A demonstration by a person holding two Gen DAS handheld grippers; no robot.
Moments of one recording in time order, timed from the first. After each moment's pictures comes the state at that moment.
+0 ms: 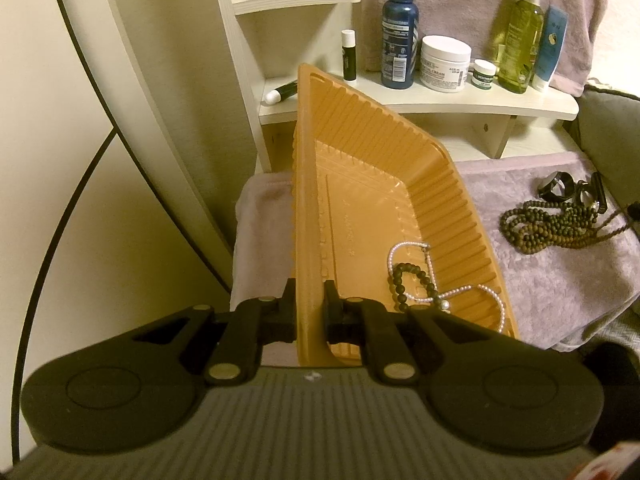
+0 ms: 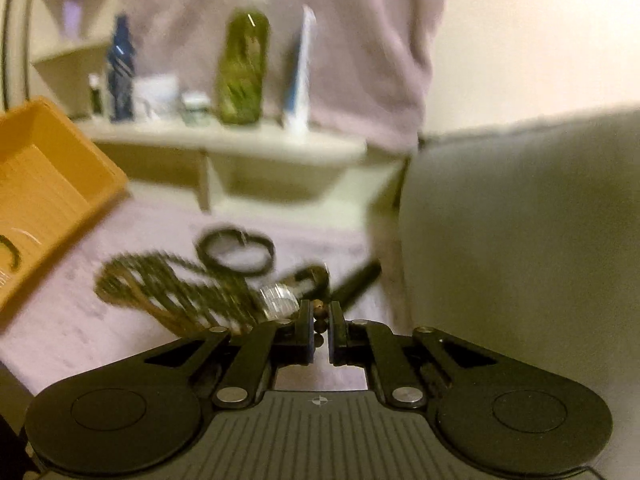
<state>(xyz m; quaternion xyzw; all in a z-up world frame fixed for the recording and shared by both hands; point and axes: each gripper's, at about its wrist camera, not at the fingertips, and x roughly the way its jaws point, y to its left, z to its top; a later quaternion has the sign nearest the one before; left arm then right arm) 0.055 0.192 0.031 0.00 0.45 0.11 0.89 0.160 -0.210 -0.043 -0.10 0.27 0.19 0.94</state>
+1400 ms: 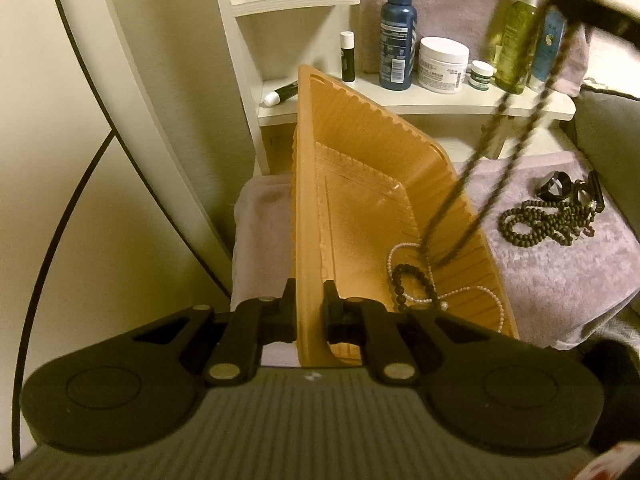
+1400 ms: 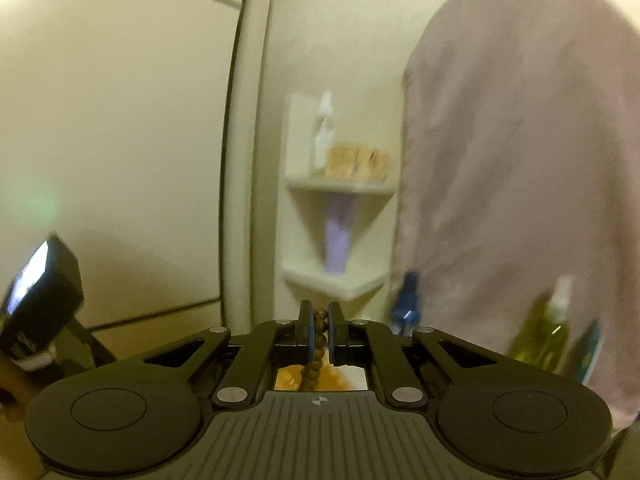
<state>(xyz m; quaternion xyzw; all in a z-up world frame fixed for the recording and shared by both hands) 0.056 0.194 0.033 0.00 0.45 0.10 0.89 0.121 -0.026 0.082 -0.04 0.09 0.47 0.88</state>
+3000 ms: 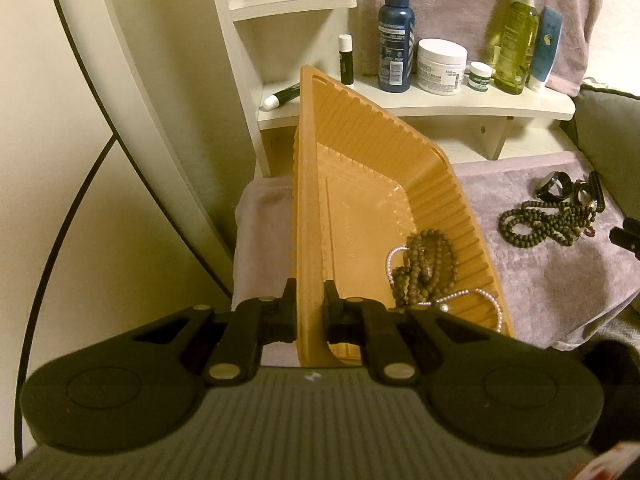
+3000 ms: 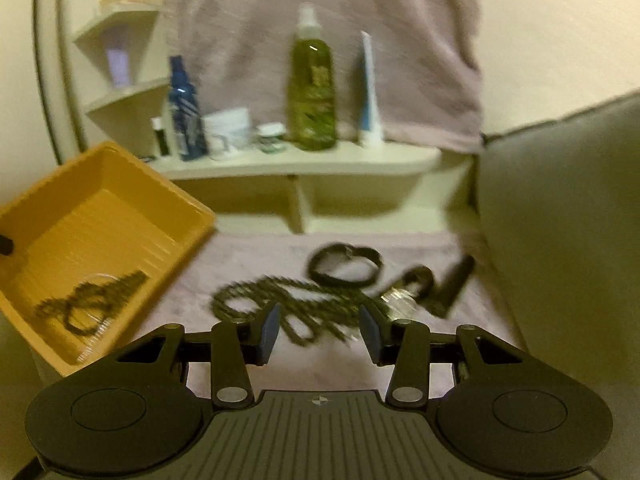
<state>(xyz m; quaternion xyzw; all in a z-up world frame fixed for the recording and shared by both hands) 0.055 0.191 0.034 0.01 0.44 0.11 0.89 0.137 -0.187 -0.050 0.00 0.30 0.24 0.92</state>
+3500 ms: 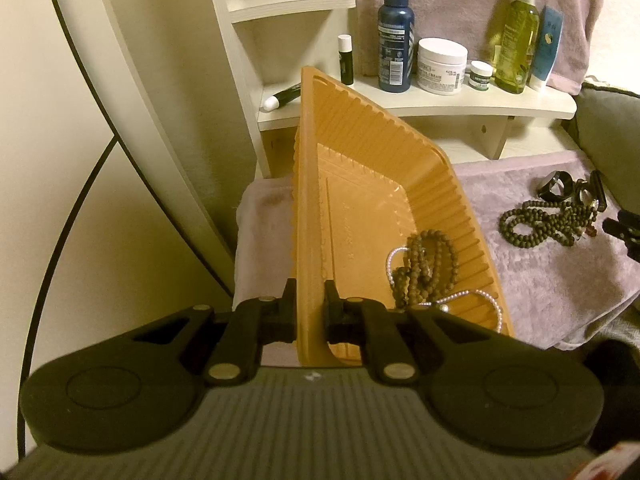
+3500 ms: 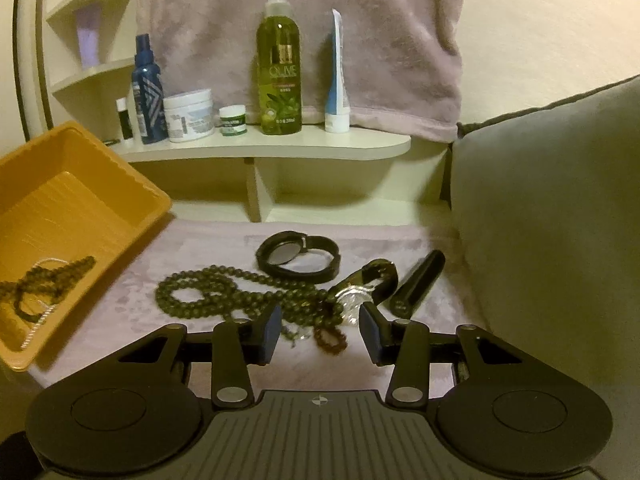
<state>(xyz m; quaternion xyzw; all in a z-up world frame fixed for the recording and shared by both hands) 0.056 0.190 0.036 0.01 0.45 0.11 0.89 0.168 -0.192 -0.071 -0.04 0.30 0.21 0.93</state>
